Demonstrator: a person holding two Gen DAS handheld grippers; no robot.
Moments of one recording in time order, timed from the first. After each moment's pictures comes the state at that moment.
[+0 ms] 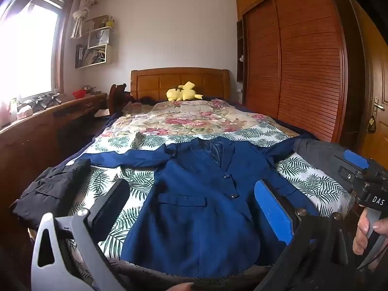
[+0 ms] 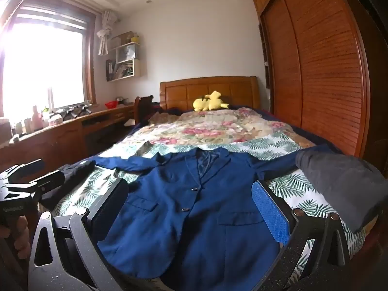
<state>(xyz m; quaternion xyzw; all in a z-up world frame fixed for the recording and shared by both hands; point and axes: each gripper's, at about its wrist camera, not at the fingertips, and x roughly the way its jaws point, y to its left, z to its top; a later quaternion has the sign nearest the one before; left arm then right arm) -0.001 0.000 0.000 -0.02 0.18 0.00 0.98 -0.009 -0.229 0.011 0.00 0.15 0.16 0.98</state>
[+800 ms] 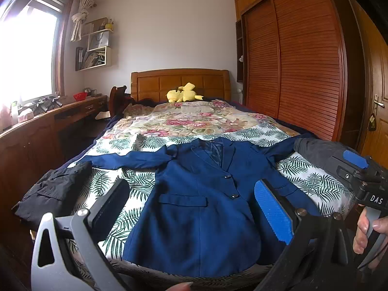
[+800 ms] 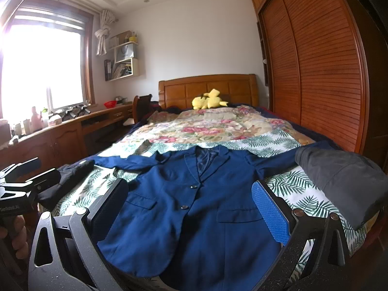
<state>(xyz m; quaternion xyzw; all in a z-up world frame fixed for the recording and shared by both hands) -0.004 0.000 0.003 -0.01 0.18 0.00 0.98 -0.009 -0.228 0.008 0.00 0.15 0.16 0.98</state>
